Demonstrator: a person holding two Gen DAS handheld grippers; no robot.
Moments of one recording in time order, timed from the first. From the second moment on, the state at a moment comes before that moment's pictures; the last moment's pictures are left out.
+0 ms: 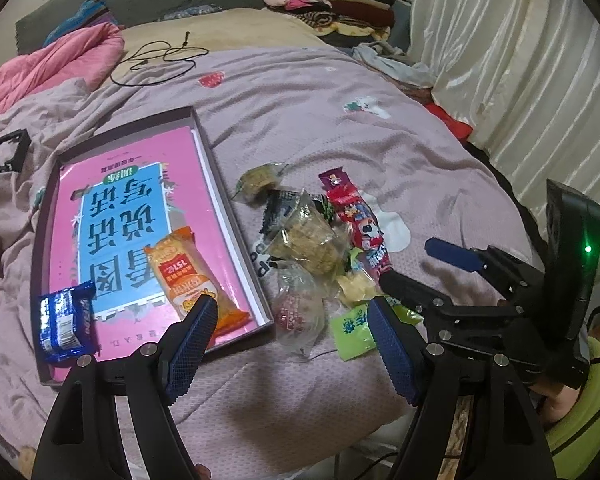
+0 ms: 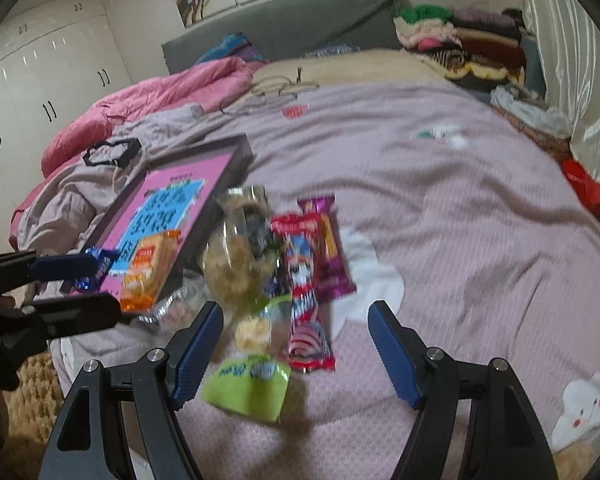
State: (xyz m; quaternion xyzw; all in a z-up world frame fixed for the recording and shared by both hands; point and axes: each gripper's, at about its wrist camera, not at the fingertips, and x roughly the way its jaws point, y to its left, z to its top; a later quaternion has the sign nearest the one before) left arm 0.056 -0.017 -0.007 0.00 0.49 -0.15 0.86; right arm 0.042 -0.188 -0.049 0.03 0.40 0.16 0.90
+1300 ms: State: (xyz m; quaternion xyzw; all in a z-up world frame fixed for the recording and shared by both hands) left arm 0.086 -0.051 -0.043 0.07 0.54 -0.17 0.82; right arm 0.046 -0.157 -0.080 0.00 0.44 0.24 0.87
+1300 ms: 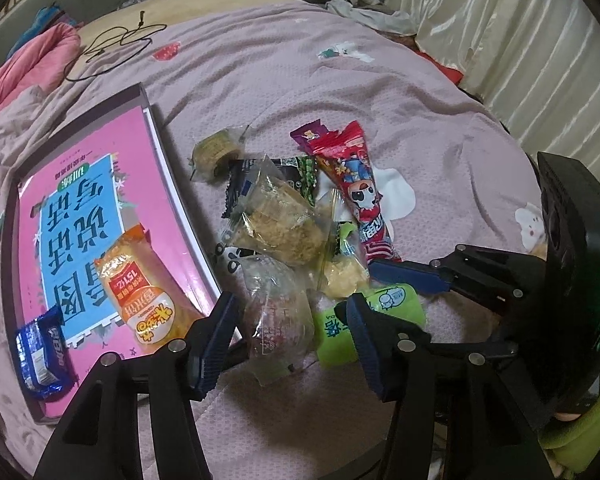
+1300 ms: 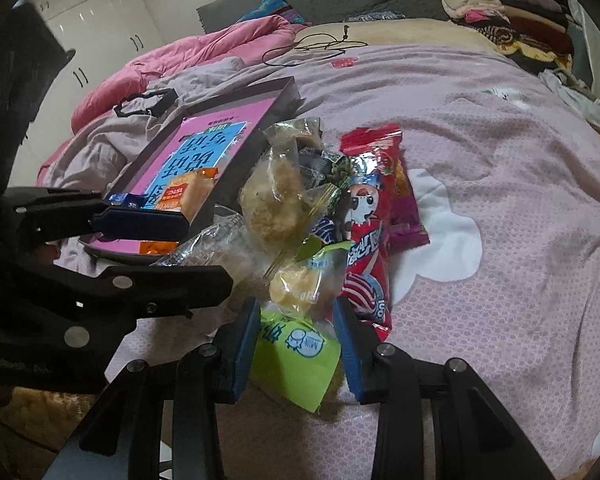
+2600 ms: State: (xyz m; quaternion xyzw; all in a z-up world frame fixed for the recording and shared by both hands) left arm 0.114 -0.086 -0.082 0.15 0.60 -0.13 0.78; right arm 0.044 -0.215 -0.046 0.06 0.39 0.22 0.89
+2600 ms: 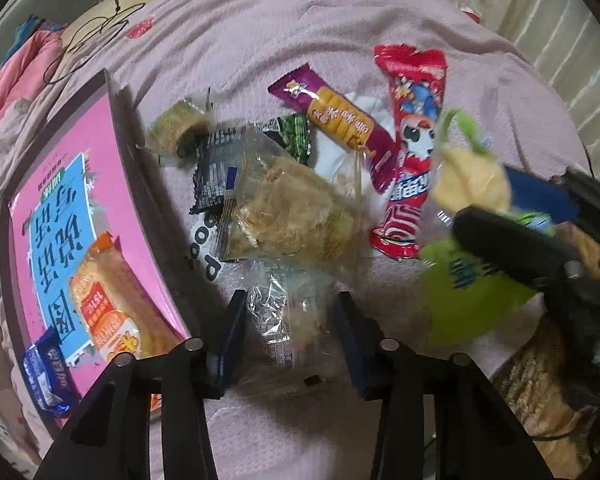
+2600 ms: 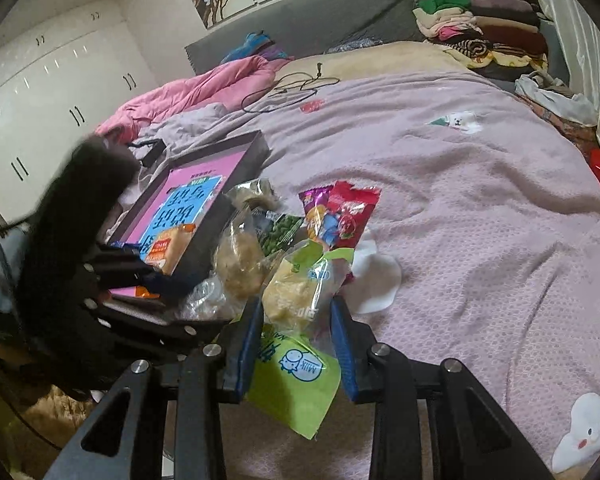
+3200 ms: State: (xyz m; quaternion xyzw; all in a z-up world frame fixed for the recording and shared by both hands) left arm 0.083 -0.078 -0.050 0.09 0.56 -0.16 0.81; right arm 0.045 -0.227 -0.040 0.09 0.36 0.22 0.90
